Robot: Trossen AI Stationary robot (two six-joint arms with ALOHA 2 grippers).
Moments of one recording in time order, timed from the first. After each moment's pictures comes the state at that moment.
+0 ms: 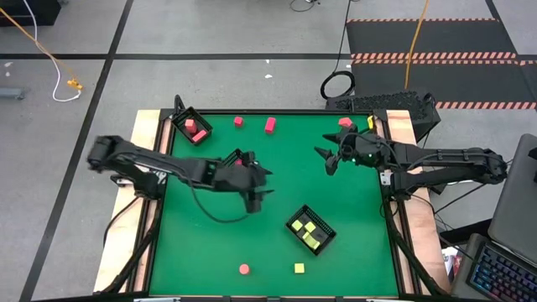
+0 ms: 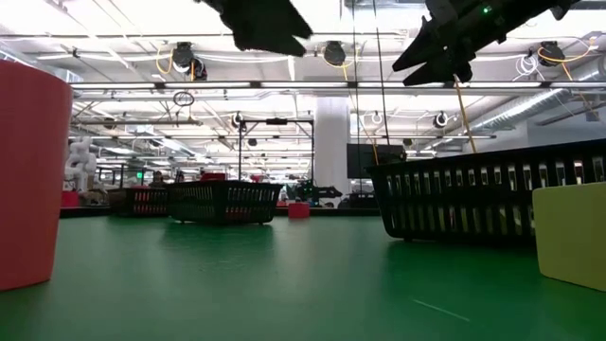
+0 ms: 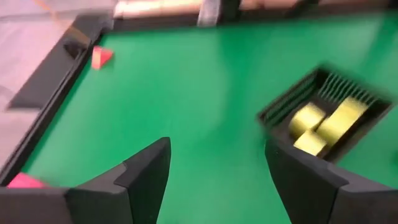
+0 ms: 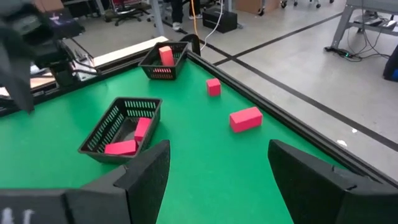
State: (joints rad) left arm -0.16 1.51 1.15 -0.22 -0.29 -0.04; right arm -0.12 0.88 0.66 -0.19 0.39 0.28
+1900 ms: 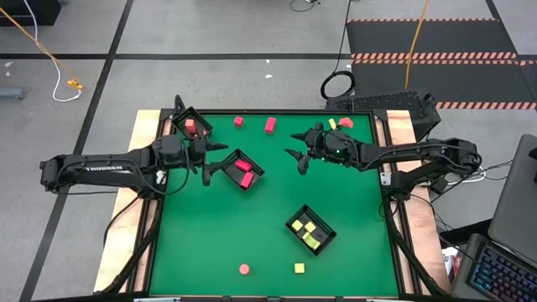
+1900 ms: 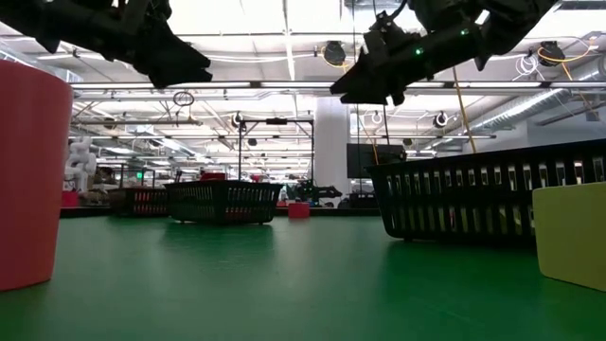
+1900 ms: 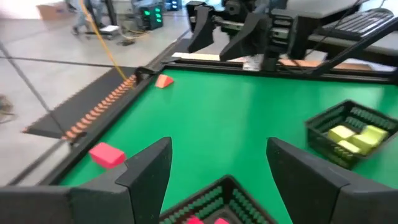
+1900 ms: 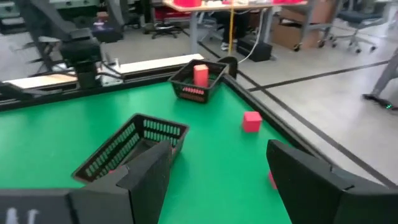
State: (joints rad) left arm 0.20 0.76 0.46 0.08 -0.01 0.03; right arm -0.21 1.32 0.66 0.41 0.19 0.06
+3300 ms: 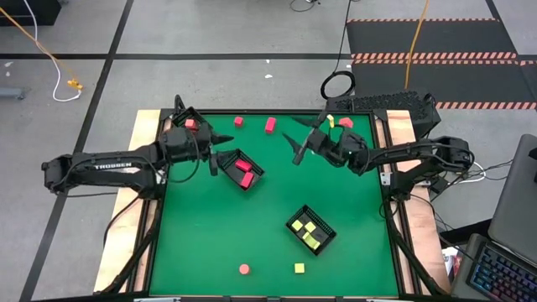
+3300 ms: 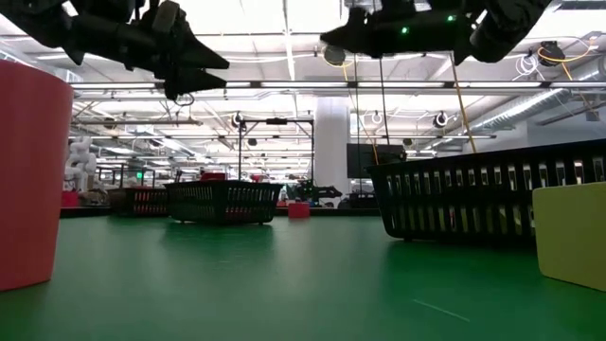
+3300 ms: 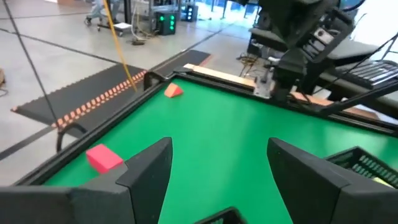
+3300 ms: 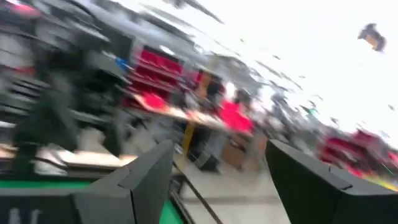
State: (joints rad) left arm 0.33 0.88 0.47 0.26 0.07 -0.13; right arm -0.18 1.40 0.67 0.99 0.30 -0.40
